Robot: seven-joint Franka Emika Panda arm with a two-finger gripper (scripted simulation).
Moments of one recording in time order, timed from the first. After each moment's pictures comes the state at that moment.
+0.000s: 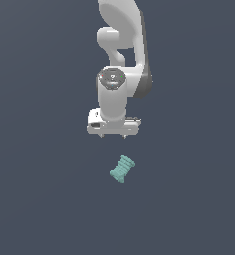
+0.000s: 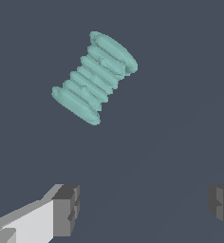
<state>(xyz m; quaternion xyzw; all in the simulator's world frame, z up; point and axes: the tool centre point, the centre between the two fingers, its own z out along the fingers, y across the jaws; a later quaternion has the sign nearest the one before) -0.014 -0.018 0.145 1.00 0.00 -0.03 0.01</state>
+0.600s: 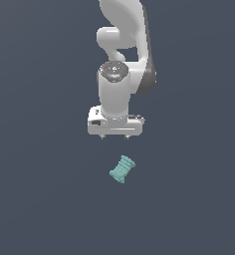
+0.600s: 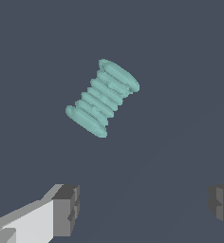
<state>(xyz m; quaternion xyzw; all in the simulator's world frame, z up) 0.002 -0.010 0.165 1.00 0.00 0.00 0.00</state>
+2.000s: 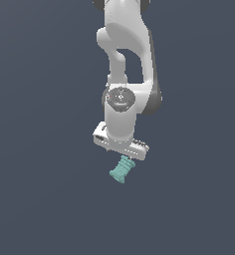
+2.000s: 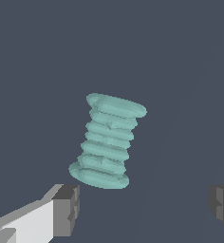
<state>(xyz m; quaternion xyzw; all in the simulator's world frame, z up) 0.055 0.008 0.124 0.98 -0.19 0.00 0.00</state>
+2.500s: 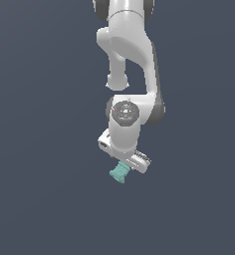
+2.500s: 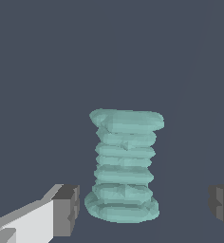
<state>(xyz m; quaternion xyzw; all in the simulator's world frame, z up) 0.078 0.020 0.098 0.96 -0.28 0.00 0.00</state>
